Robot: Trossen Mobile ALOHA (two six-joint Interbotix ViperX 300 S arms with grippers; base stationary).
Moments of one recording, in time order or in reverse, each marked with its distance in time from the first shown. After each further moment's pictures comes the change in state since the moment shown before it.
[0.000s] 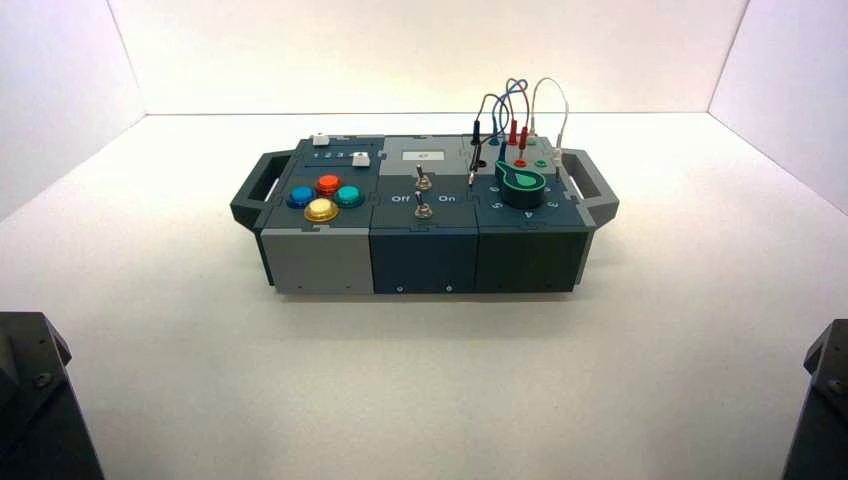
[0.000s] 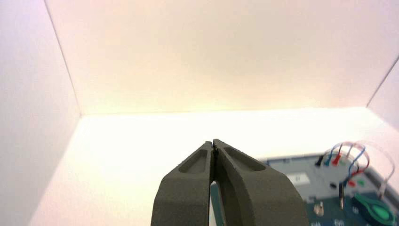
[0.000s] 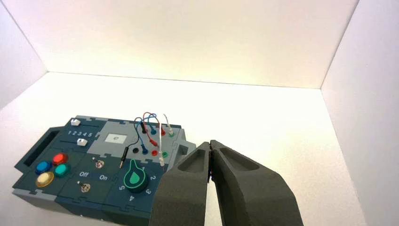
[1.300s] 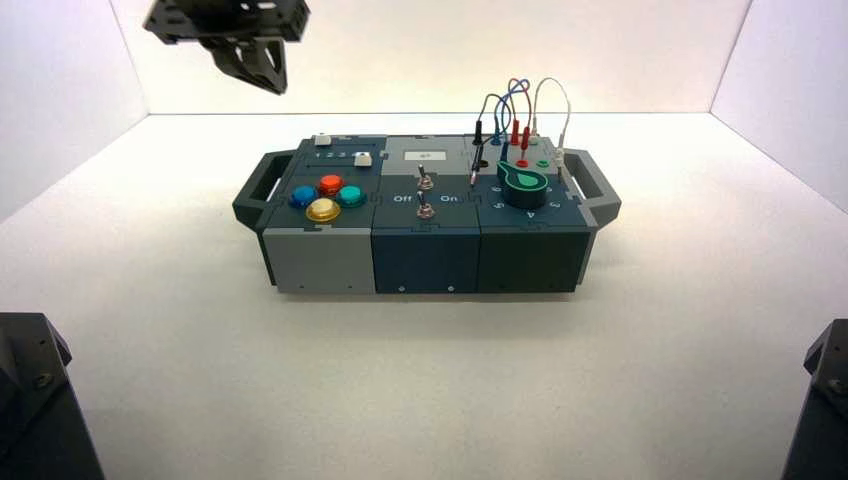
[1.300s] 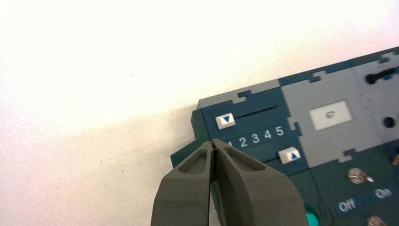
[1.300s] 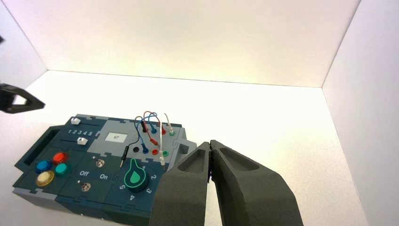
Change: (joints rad) left arm -0.187 1.224 -0.479 -0.005 -0.061 0.011; right arm -0.002 0.009 0.000 0.000 0.000 0.002
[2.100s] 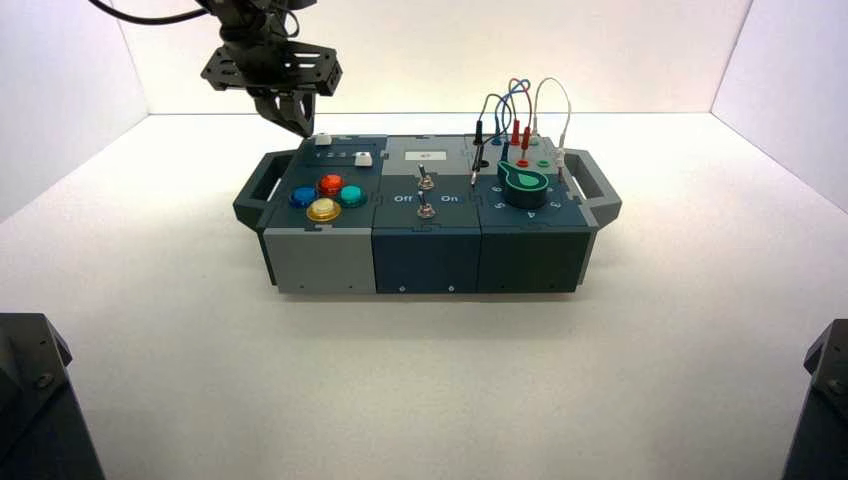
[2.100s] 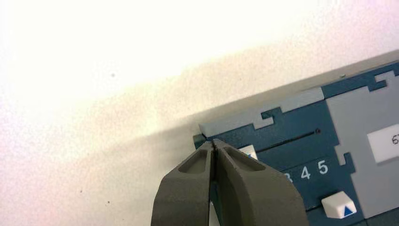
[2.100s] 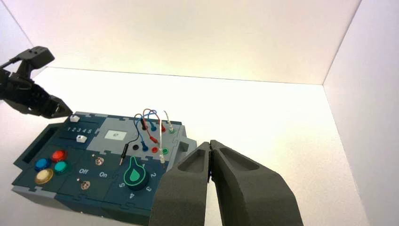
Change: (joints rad) left arm -0.005 0.259 -0.146 0.003 -0.008 0.029; right arm 0.000 0.015 0.000 0.002 0.000 -0.002
